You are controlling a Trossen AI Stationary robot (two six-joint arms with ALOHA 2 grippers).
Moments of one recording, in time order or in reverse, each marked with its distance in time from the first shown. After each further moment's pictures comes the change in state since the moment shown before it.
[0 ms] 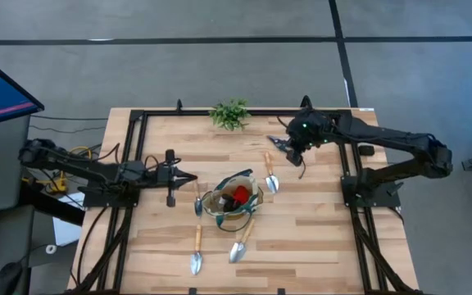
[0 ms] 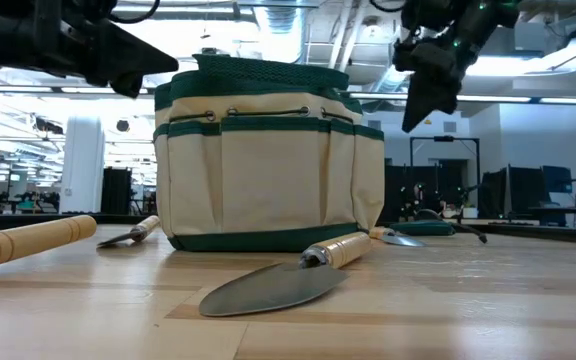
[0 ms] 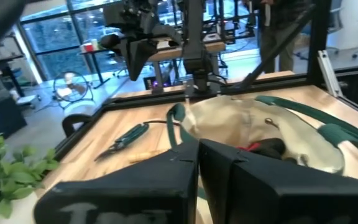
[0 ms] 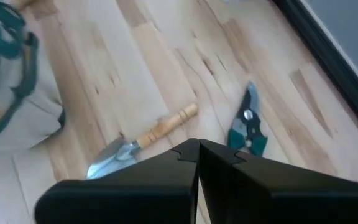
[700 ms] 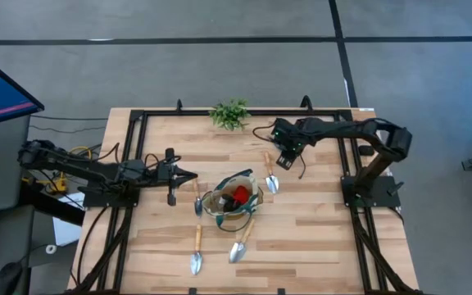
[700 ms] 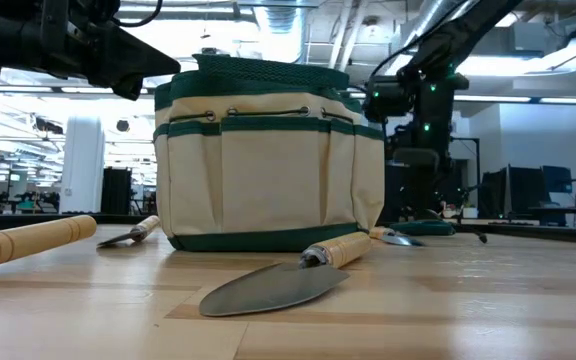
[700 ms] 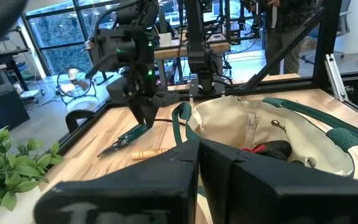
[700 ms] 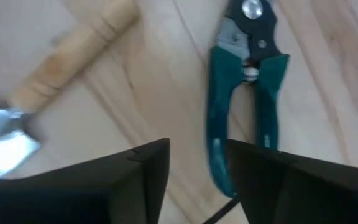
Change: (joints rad) left arm 0.014 0.000 0.000 0.000 0.001 -0.023; right arm -0.061 0.425 0.000 -0.016 0.104 0.053
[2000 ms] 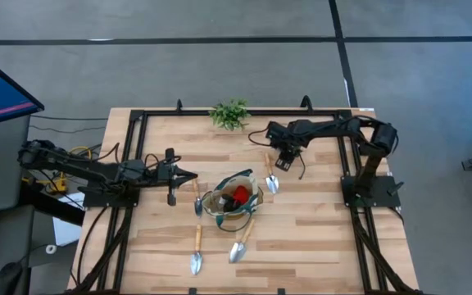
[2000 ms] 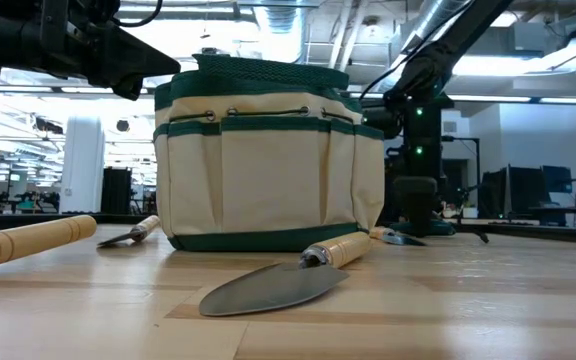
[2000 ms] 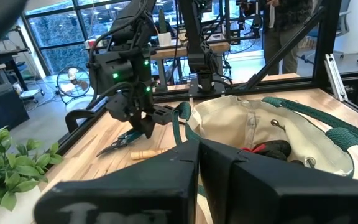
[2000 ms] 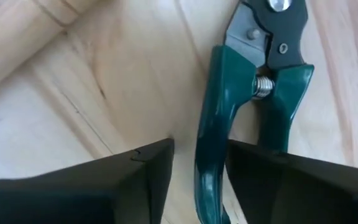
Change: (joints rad) left arm 0.000 0.000 0.000 -0.001 0.001 -0.001; right arm 0.006 0.167 0.010 0.033 0.035 -0.077
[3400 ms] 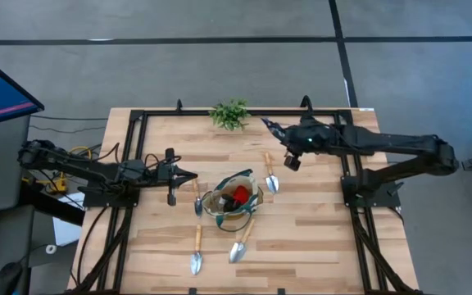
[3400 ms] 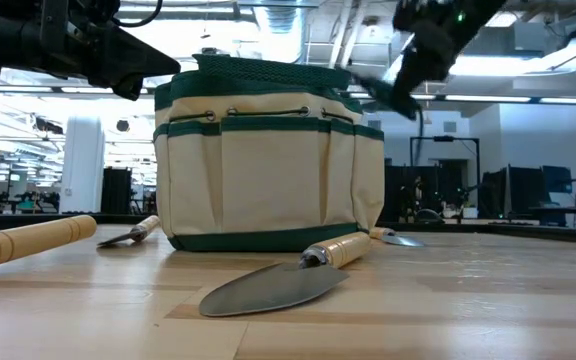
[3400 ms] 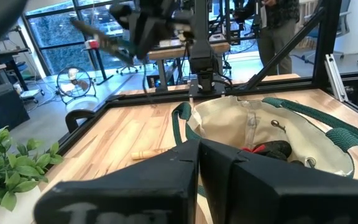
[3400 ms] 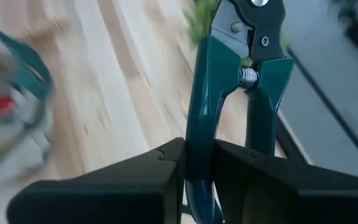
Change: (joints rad) left arm 0.000 0.000 0.000 0.002 -0.001 -0.001; right arm 0.280 -0.677 -0.009 0.136 0.165 -0.047
